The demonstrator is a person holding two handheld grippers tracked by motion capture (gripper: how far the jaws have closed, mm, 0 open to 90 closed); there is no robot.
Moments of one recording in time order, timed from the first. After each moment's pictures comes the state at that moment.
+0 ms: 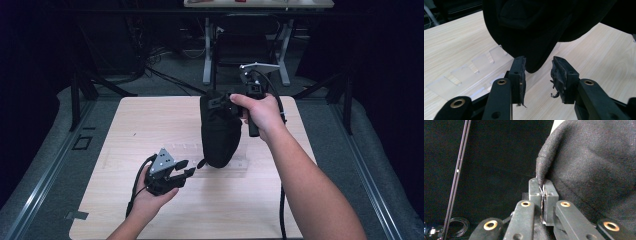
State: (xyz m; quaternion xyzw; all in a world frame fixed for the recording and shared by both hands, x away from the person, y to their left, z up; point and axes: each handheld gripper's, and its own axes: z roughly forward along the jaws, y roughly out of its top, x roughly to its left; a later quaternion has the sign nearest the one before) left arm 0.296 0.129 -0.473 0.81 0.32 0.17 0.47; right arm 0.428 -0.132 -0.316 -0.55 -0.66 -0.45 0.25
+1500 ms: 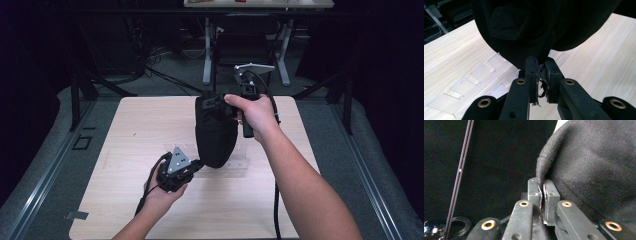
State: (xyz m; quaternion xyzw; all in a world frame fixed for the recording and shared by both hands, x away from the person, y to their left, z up) left arm 0.300 0.102 -0.474 0.83 0.29 0.21 0.43; right arm 0.427 -0.120 -0.316 -0.54 -0.66 -0.46 0.26
